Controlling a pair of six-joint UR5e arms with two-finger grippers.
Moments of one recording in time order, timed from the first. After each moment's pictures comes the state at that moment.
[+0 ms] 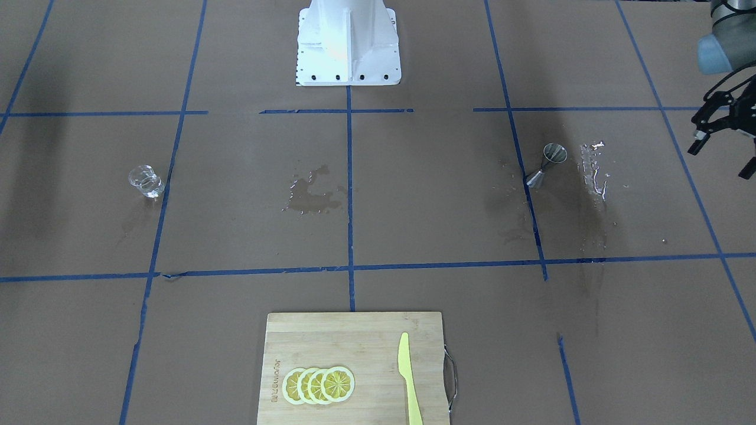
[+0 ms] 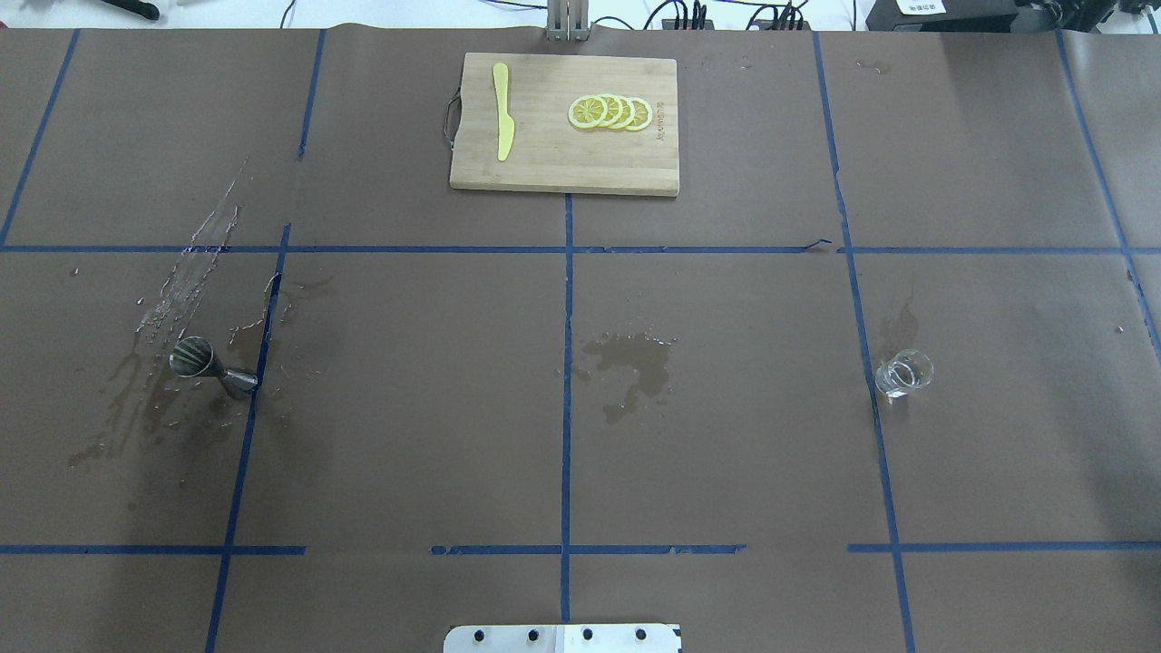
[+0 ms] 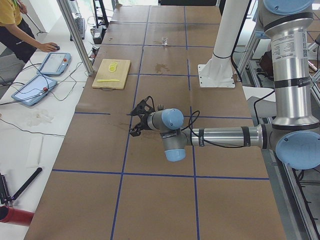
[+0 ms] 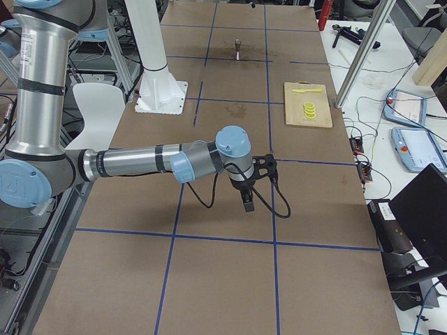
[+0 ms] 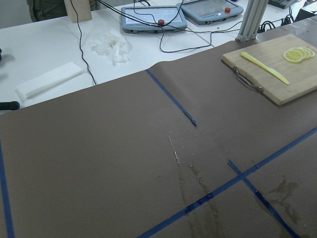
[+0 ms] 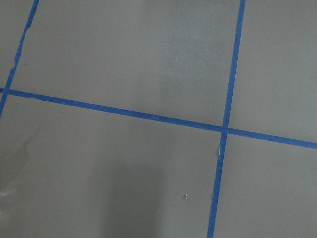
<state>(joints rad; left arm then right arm) -1.18 -1.39 -1.63 -3.04 -2.06 -0.64 1.50 -1.74 1.87 -1.34 2.35 0.13</state>
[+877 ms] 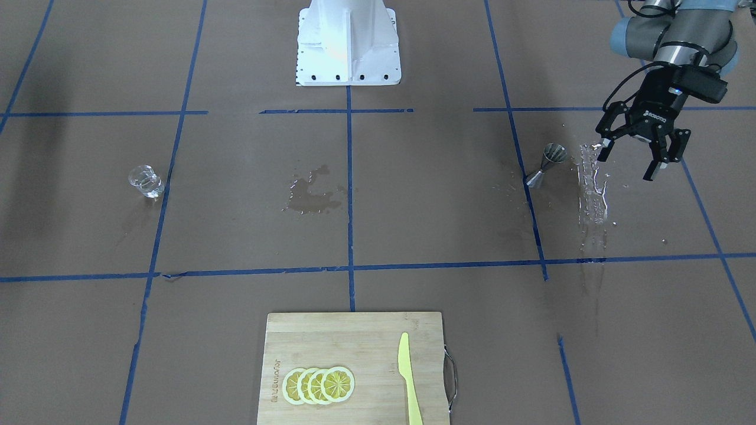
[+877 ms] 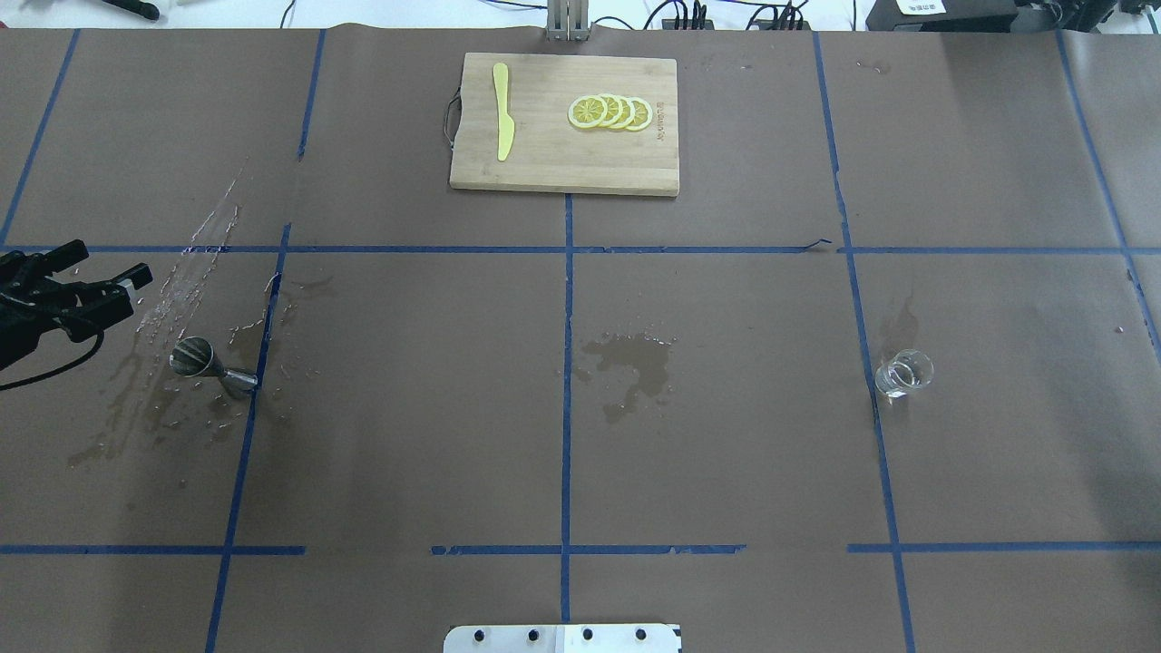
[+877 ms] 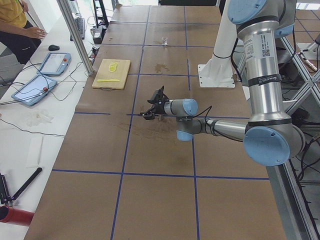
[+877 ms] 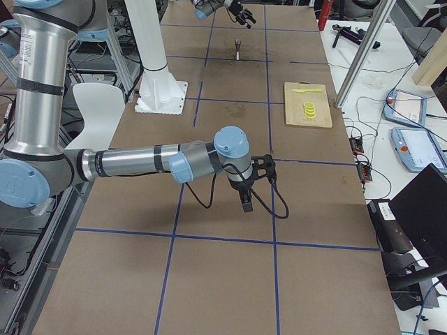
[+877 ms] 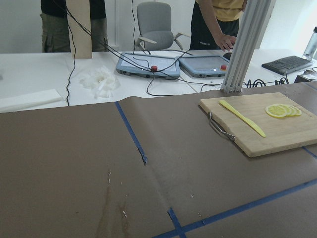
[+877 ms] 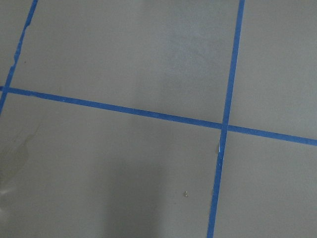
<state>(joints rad) -0.60 -1.35 -1.74 -3.11 -1.22 -0.84 1.50 -1.75 1.88 -1.34 2.36 0.13</state>
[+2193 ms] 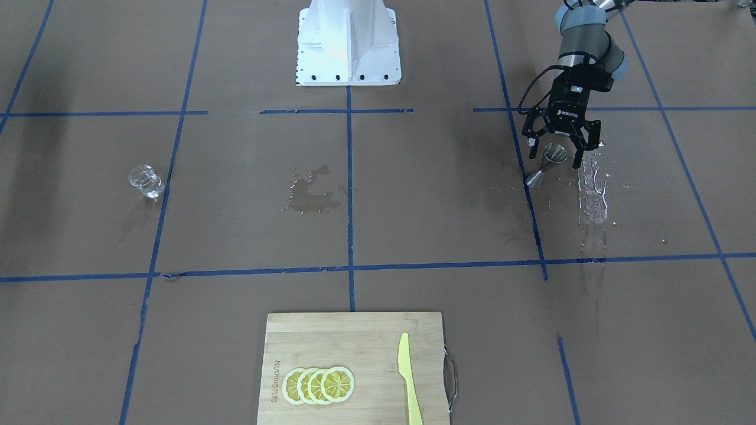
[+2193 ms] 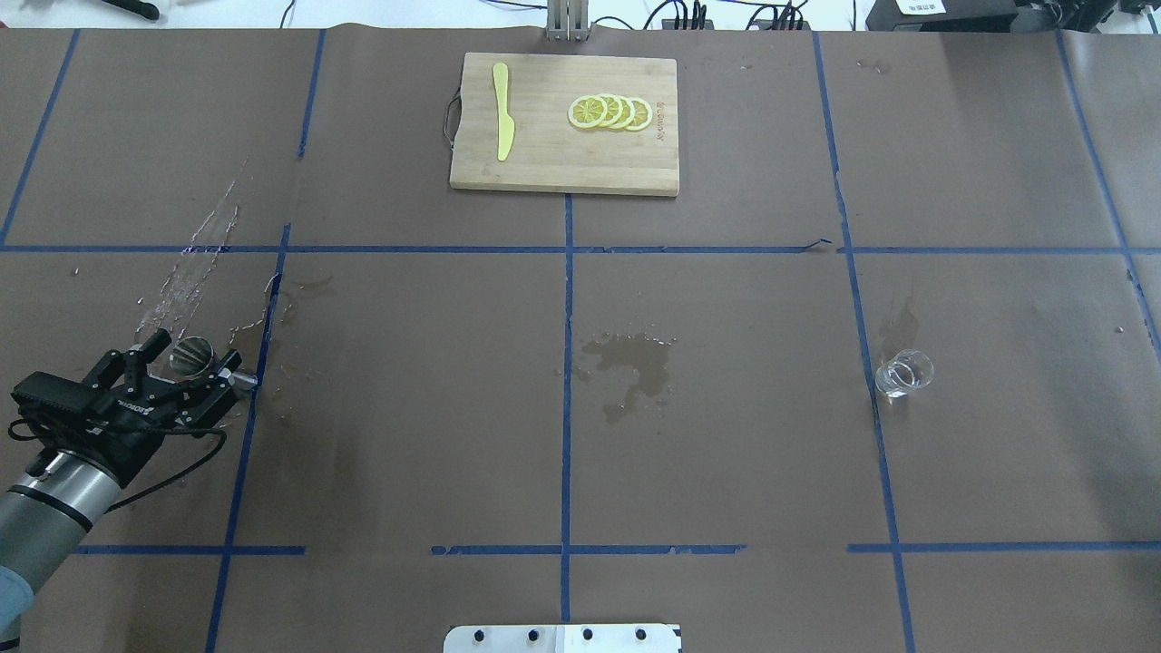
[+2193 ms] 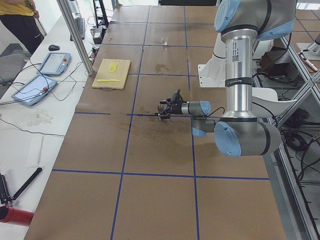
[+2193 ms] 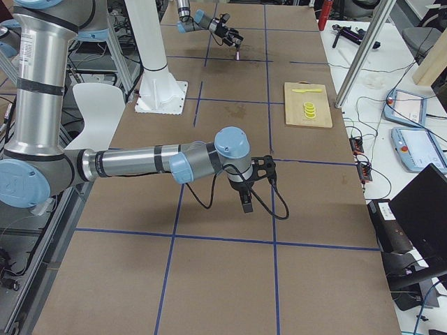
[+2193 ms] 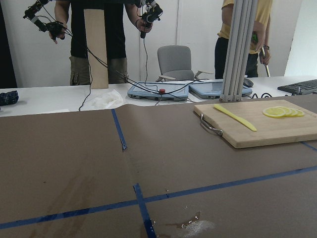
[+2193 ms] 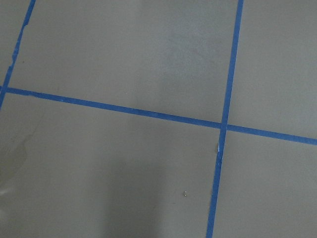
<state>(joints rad) -0.20 -1.44 -1.61 -3.11 -0.66 -0.86 1.50 -1.75 1.87 -1.34 2.35 0.13</state>
